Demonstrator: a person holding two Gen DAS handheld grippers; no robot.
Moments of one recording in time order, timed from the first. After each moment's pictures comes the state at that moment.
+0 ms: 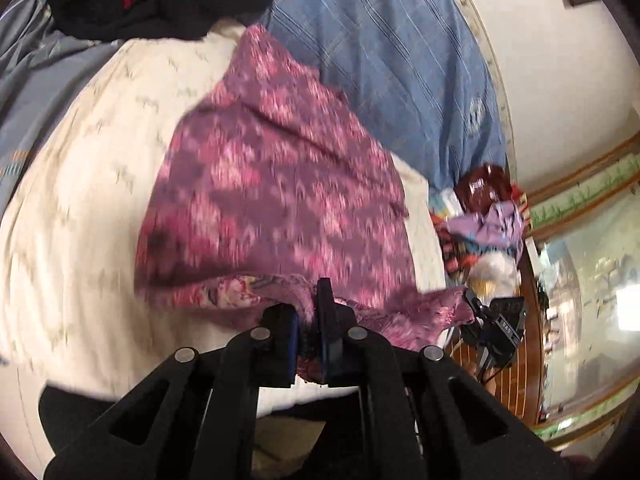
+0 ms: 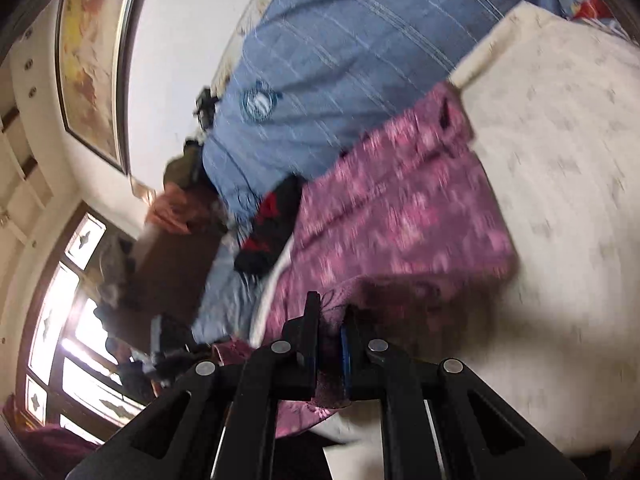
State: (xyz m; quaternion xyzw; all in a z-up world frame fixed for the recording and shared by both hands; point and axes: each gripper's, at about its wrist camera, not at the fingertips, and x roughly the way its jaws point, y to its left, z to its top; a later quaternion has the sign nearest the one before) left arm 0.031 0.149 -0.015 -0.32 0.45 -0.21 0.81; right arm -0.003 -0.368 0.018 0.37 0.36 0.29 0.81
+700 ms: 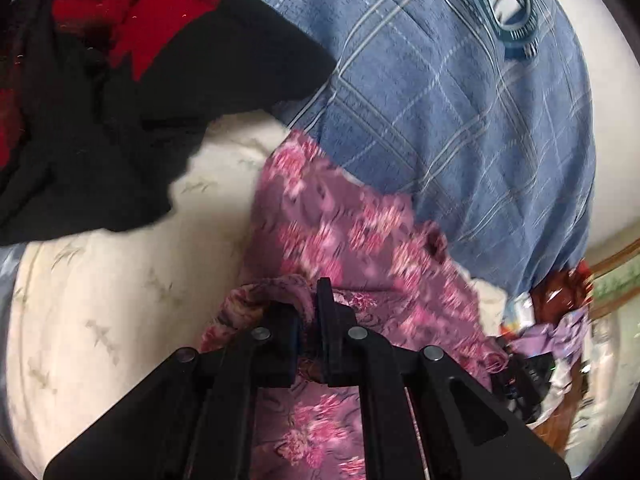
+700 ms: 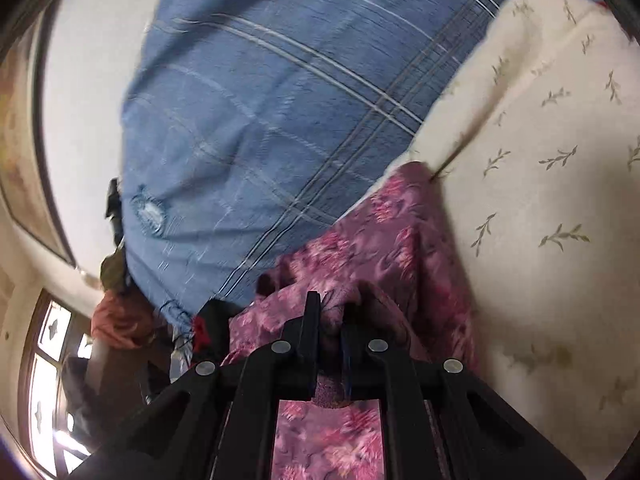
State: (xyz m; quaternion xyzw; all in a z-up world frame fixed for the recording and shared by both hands) left arm 0.305 0.160 -0.030 -0.31 0.45 -0.11 0.83; right arm 0.251 -0.380 -0.035 0.44 0.35 0.17 0.81
